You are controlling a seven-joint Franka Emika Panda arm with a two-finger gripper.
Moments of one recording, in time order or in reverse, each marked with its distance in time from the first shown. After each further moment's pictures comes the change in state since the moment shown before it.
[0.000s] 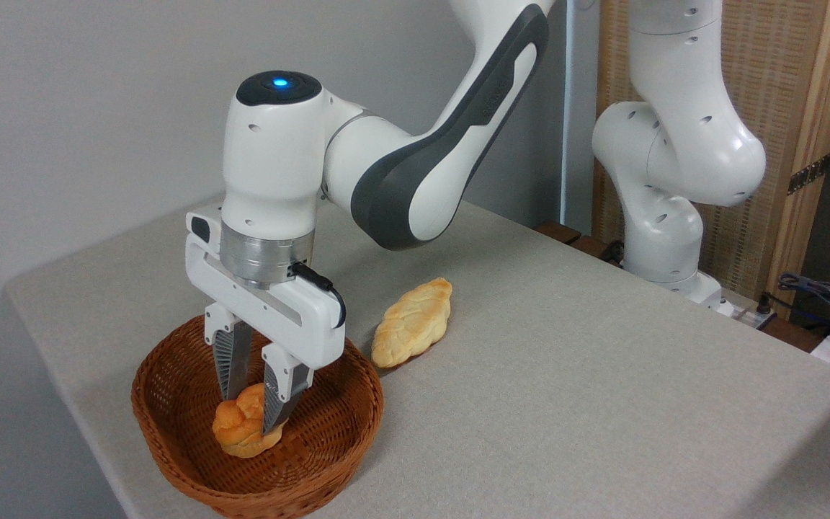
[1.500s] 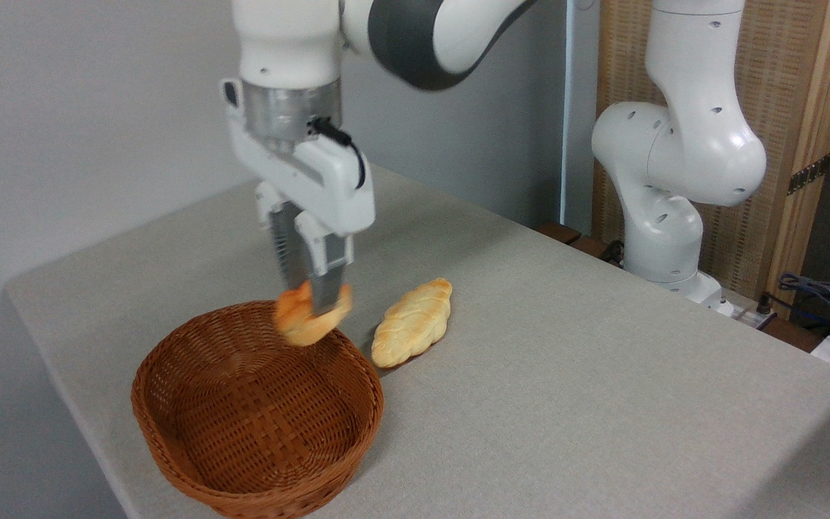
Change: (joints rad) arm 0.016 -0.261 -0.008 0.055 0.085 -0.511 0.189
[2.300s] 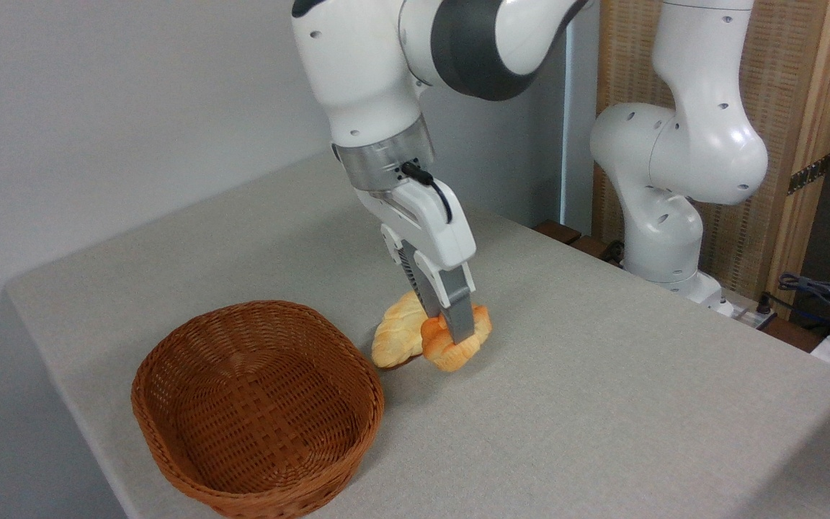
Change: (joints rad) arm 0.060 -0.103 0.001 -0.223 0.200 -0.114 0.146
